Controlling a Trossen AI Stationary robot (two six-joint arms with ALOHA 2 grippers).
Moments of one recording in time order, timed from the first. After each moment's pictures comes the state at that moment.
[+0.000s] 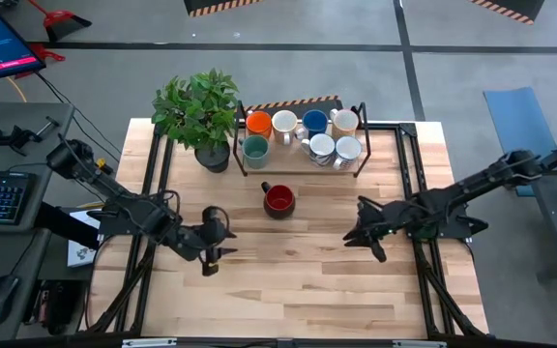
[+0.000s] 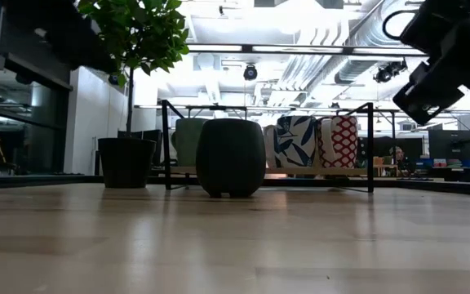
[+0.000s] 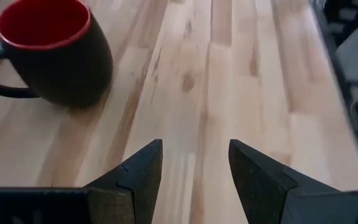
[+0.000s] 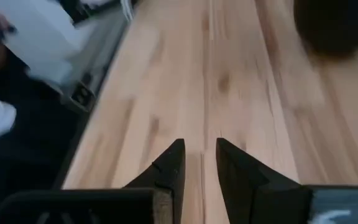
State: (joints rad) left arm -0.57 1.18 0.70 -0.28 -0.48 -0.54; right arm 0.33 0.84 0.30 0.05 -0.03 0.47
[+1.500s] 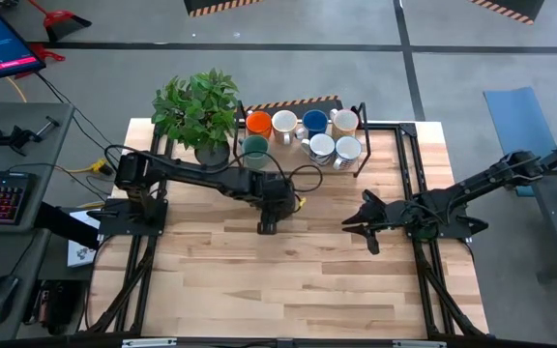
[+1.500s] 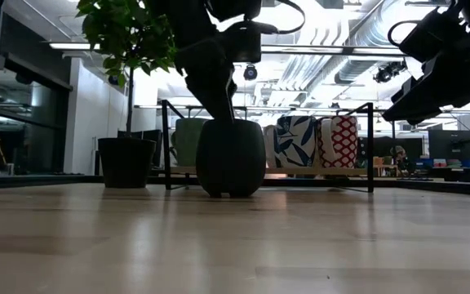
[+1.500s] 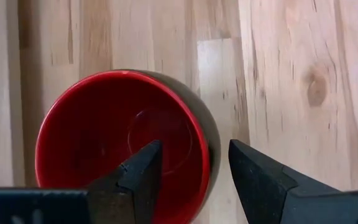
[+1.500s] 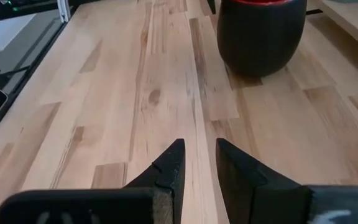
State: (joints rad) left arm -0.01 1.86 1.43 -0.71 -0.08 0.10; right arm 0.33 0.78 0.23 0.07 0.23 0.31
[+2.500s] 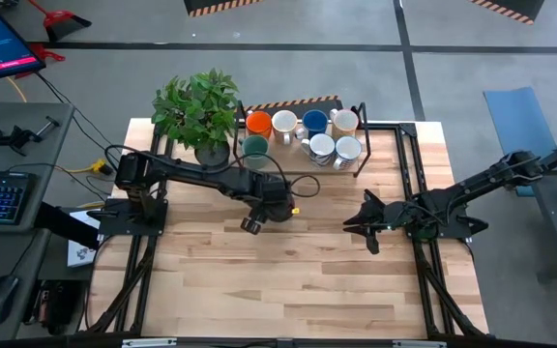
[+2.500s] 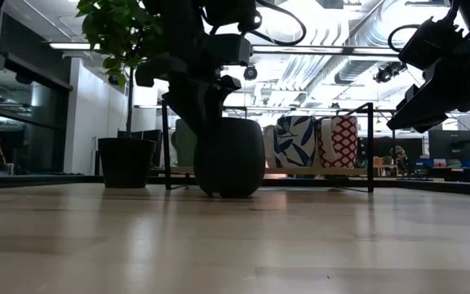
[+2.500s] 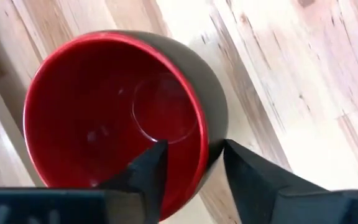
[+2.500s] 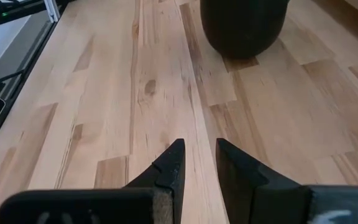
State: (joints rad) left arm -0.01 1.86 1.43 -0.83 -0.09 0.50; right arm 0.33 0.78 0.23 0.02 0.23 0.42
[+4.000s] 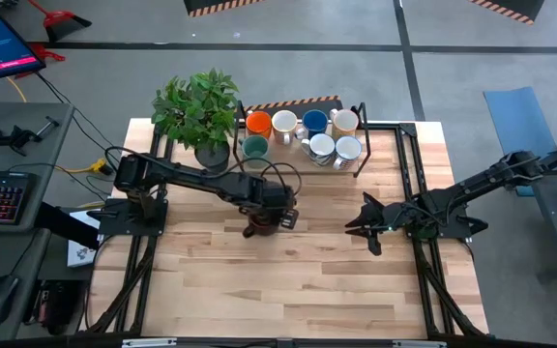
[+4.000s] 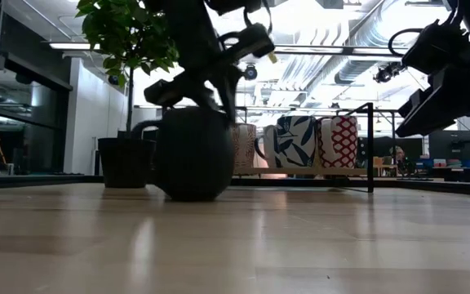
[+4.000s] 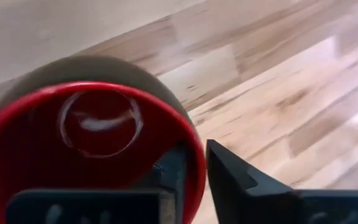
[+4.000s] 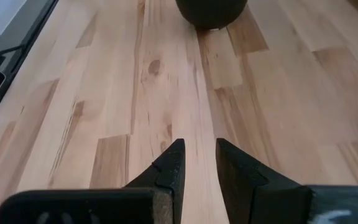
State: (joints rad) left arm -0.05 1.86 1.43 -0.73 0.01 -1.23; right arm 0.33 0.78 0.23 -0.02 0.19 0.38
